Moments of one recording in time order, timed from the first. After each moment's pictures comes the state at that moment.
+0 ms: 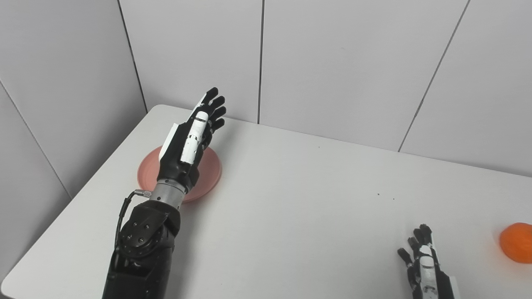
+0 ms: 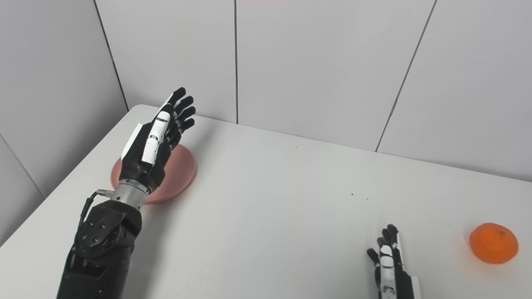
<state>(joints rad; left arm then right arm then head) -0.27 0.14 0.20 -0.37 -0.18 0.34 -0.04 0.12 0.05 0.06 -0.23 0.04 0.05 -0.01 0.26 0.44</state>
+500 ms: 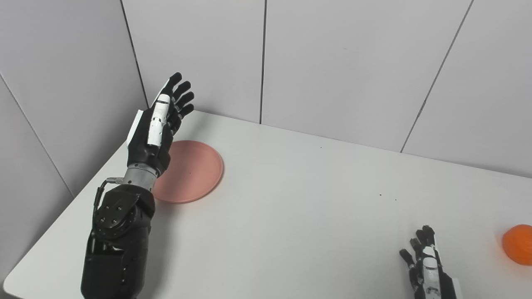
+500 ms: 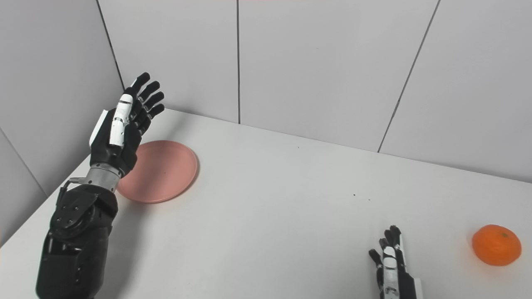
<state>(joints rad) -0.30 0.22 0.35 -0.29 -0.26 0.34 -0.03 0.12 0.04 0.06 -0.23 0.06 0.05 -0.01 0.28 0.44</state>
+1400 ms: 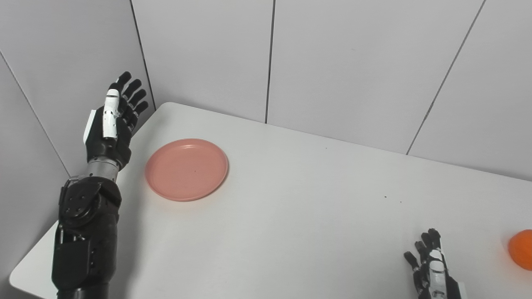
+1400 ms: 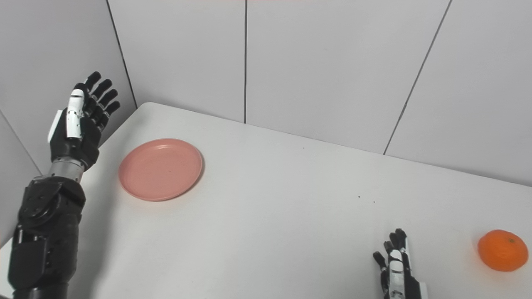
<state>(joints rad) -0.30 0.31 0.48 -0.16 -0.37 0.29 0.01 0.12 0.04 0.05 -0.23 0.09 0.05 0.00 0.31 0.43</state>
